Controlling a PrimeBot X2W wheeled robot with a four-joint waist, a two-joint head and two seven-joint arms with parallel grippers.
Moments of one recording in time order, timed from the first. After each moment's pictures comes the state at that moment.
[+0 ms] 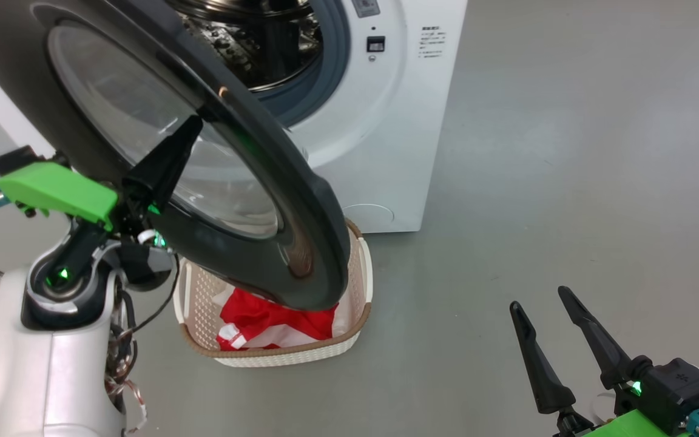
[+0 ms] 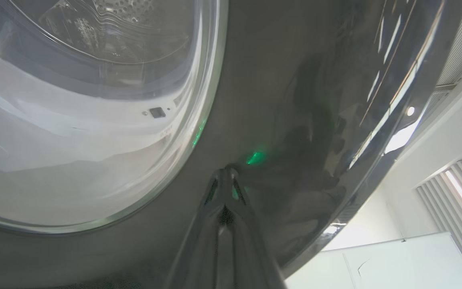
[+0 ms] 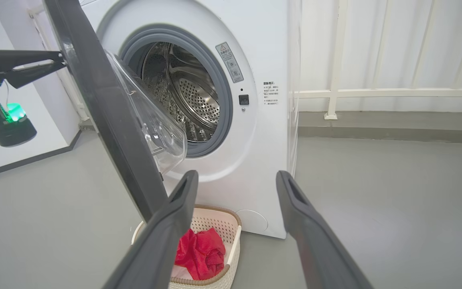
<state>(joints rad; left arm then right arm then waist) -0.67 0.03 0.09 0.33 -1.53 0.15 0.53 0.16 -0.04 0.08 -0.22 0.26 0.12 -0.06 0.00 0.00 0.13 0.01</state>
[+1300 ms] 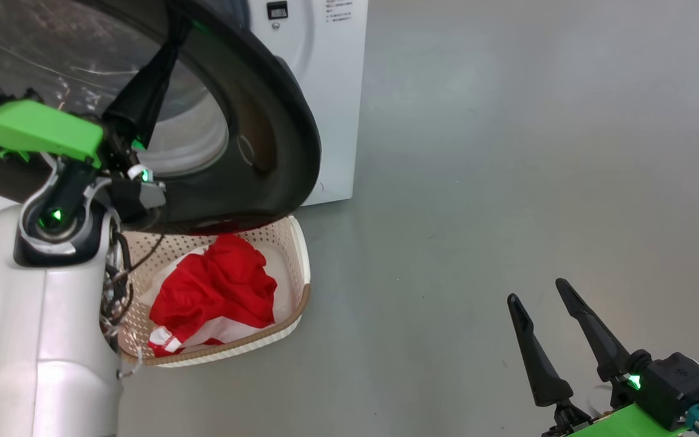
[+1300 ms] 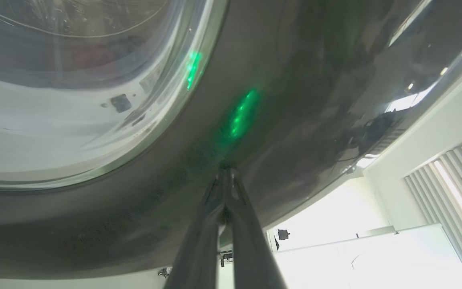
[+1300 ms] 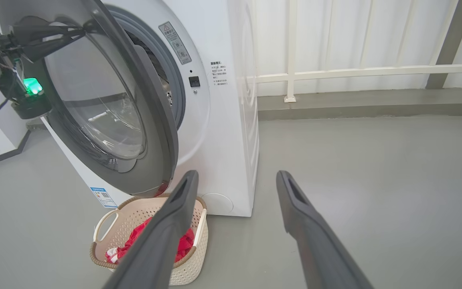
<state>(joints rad) -0.86 0.03 0.07 0.51 -1.52 0.06 0.40 0.13 -0.04 0.09 -0.21 0.26 0.12 -0.08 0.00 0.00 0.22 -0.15</state>
